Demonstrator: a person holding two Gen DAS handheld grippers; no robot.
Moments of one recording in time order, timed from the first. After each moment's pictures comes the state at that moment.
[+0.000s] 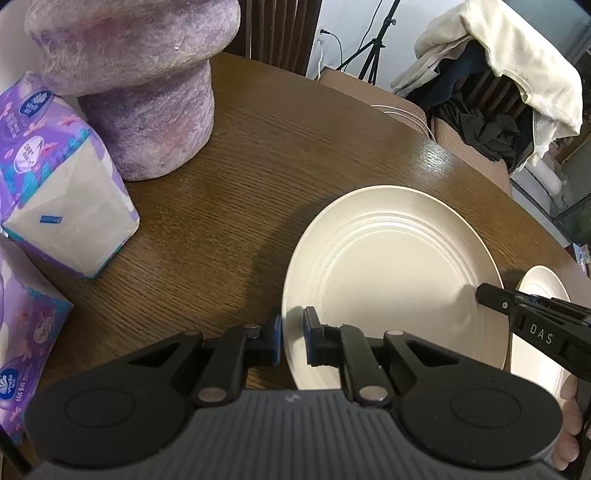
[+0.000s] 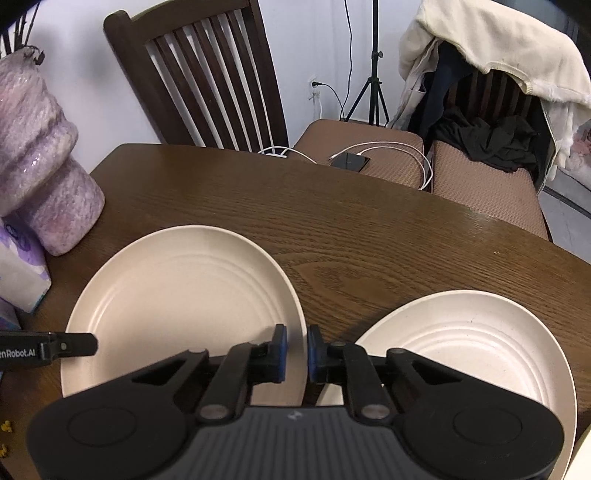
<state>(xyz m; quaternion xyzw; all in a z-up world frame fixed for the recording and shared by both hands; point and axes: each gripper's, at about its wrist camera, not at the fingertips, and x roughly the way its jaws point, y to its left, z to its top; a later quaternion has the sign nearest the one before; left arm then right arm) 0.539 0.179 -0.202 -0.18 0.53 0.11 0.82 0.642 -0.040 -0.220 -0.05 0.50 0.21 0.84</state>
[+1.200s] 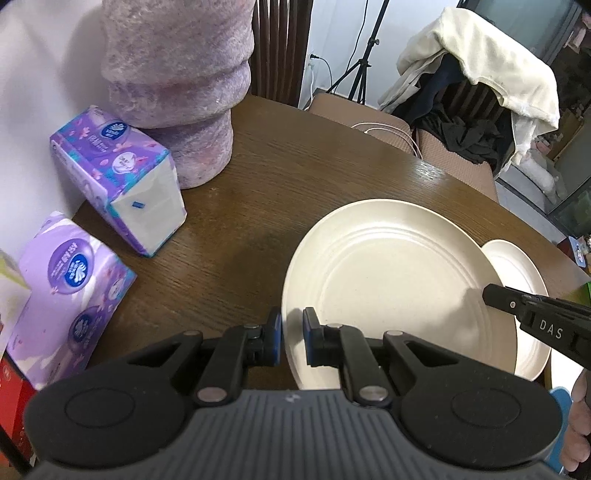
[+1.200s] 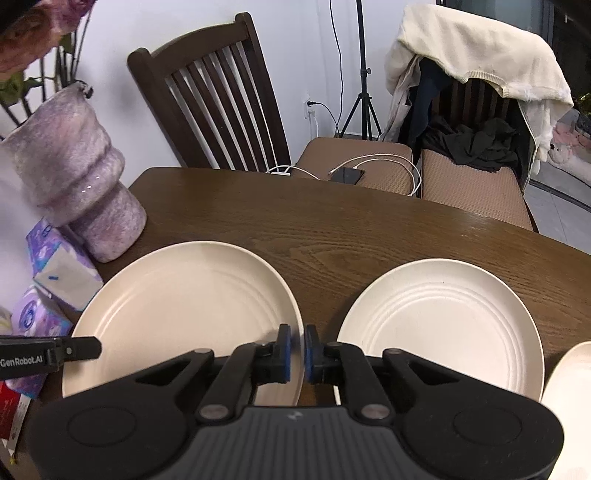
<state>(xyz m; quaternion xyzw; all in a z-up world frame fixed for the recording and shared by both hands) 0.471 0.160 -0.132 -0.16 0.51 0.11 0.84 0.575 -0.063 -0.158 -0.01 0.48 0.20 0.85</state>
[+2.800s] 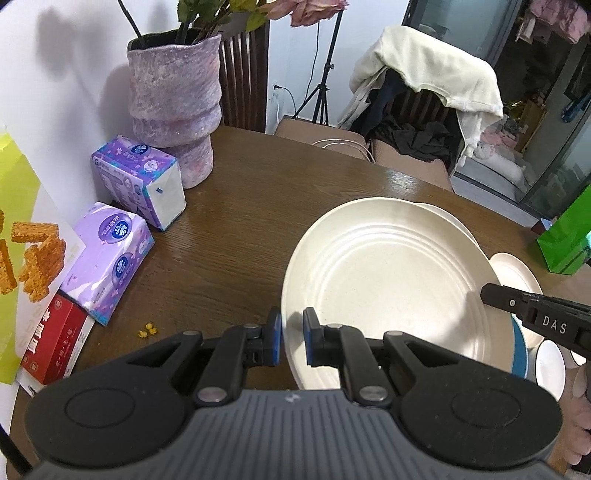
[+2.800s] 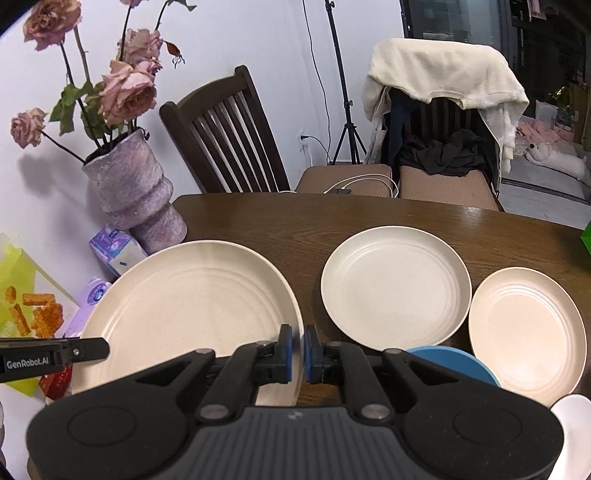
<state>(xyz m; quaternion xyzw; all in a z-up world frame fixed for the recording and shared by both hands) 0.347 0.097 -0.052 -0.12 0.46 0.07 0.88 0.433 -0.141 -0.081 0.04 0.44 0.20 0.88</state>
